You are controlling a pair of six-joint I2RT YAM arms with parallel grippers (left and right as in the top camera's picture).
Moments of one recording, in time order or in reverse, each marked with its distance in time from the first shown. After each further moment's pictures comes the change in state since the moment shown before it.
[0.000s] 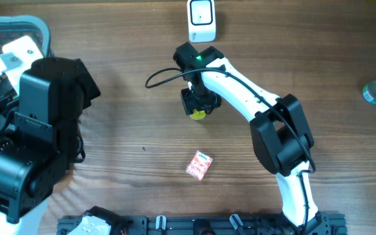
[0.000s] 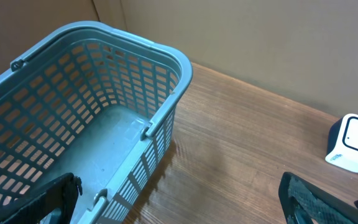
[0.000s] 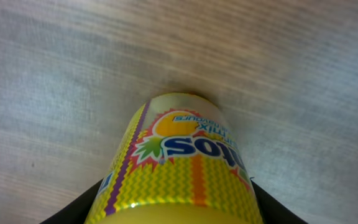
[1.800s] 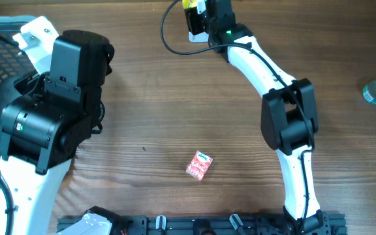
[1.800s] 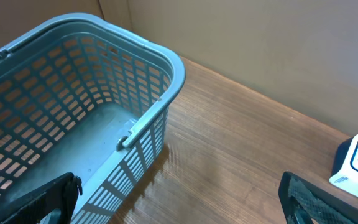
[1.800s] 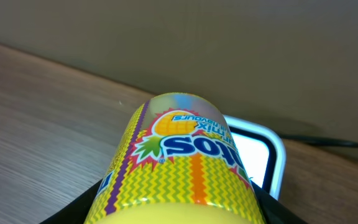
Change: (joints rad) left arm 0.000 0.127 0.000 0.064 -0.049 -0.101; right arm -0.216 0.150 0.178 1.071 0.084 -0.332
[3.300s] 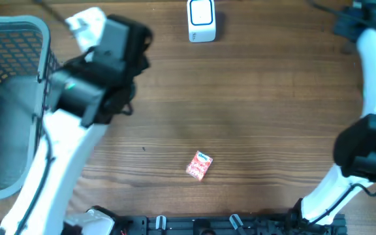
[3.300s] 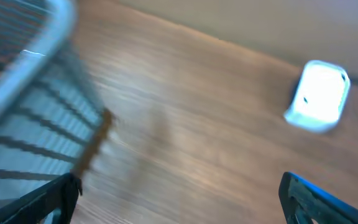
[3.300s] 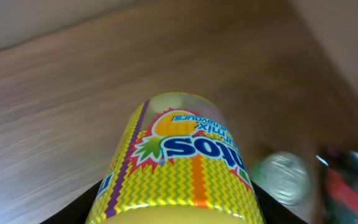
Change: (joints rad) left arm -0.100 0.191 0.000 0.052 0.191 -0.037; right arm -0.681 -0.372 -0.046 -0.752 0.309 0.188
